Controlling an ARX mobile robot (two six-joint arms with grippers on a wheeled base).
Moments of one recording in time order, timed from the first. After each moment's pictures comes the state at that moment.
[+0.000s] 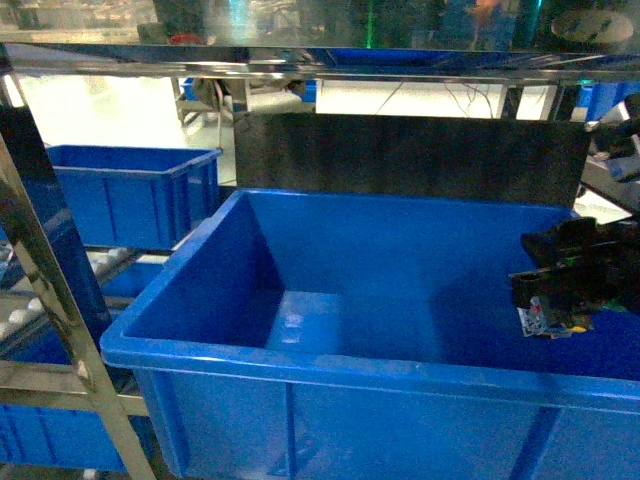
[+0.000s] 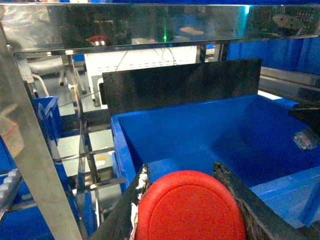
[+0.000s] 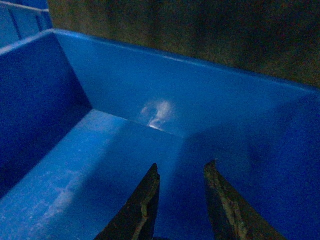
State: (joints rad) left arm -0.03 0.77 0.13 0.59 0.35 0.01; right arm 0.18 1.83 0.63 0.86 -0.09 -0.01
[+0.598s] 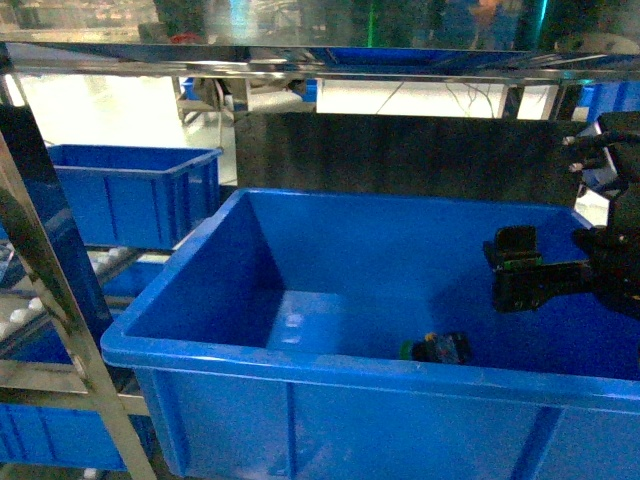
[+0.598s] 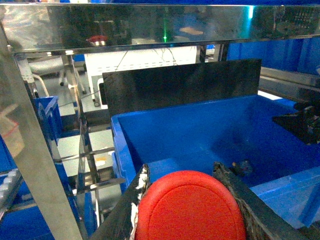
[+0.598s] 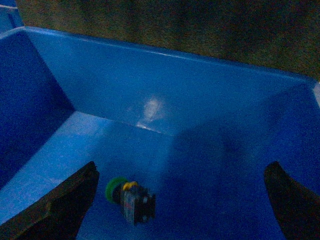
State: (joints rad) left arm -0.03 0.77 0.13 0.59 0.35 0.01; right arm 0.17 1.91 0.67 0.89 -0.04 0.03
